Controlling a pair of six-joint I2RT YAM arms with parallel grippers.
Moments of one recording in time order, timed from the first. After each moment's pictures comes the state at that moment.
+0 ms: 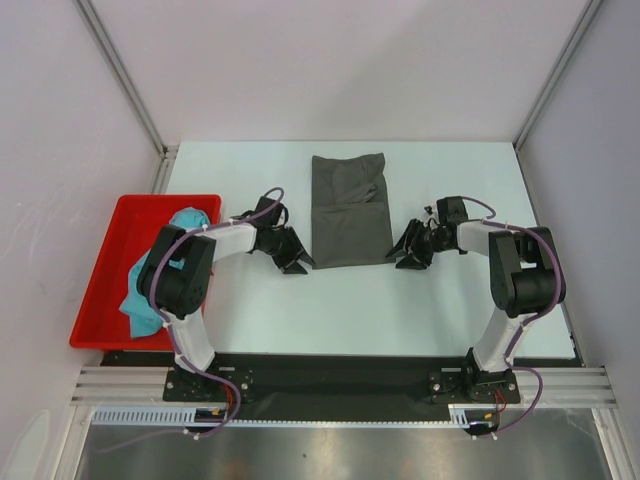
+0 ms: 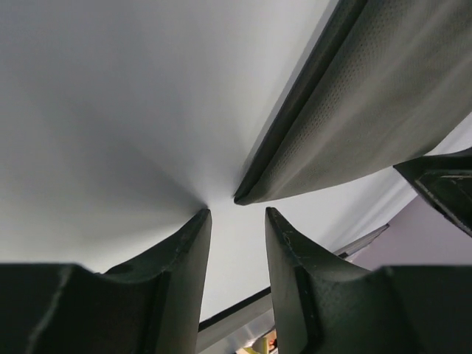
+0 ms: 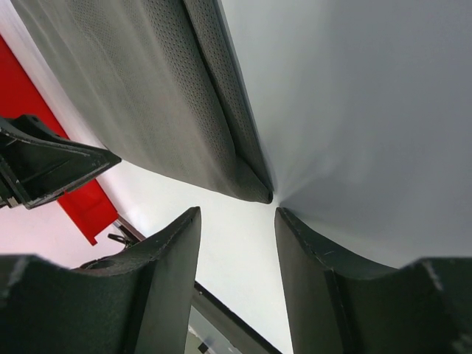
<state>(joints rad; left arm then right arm) -0.38 1.83 1.02 -0.34 0.41 -0.92 0.11 1.81 0.95 -0.25 -0.64 0.61</state>
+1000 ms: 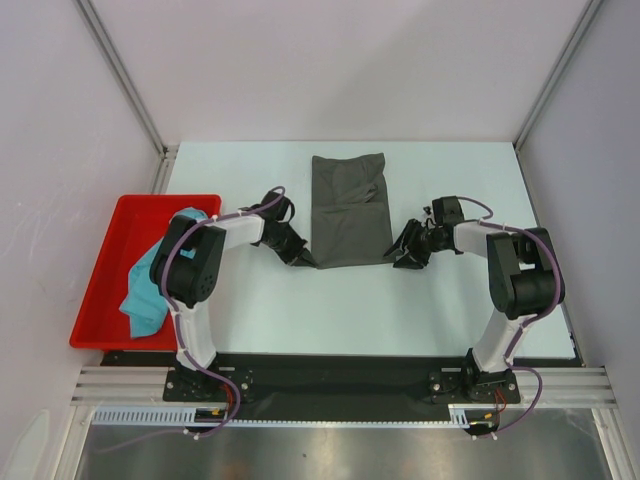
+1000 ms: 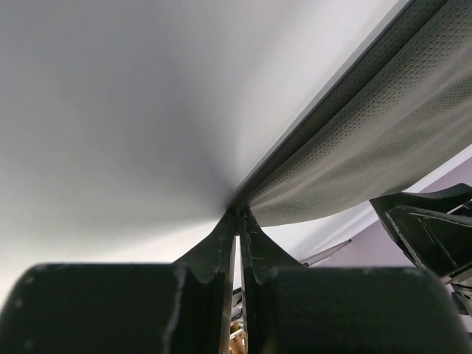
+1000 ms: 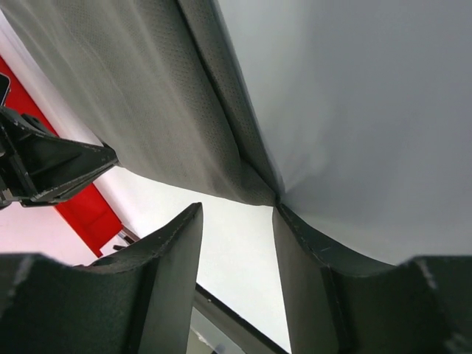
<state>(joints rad) -0.39 1.95 1.15 -0.43 0.41 -1.09 0.14 1.80 0.94 -0.23 -0.58 0.68</state>
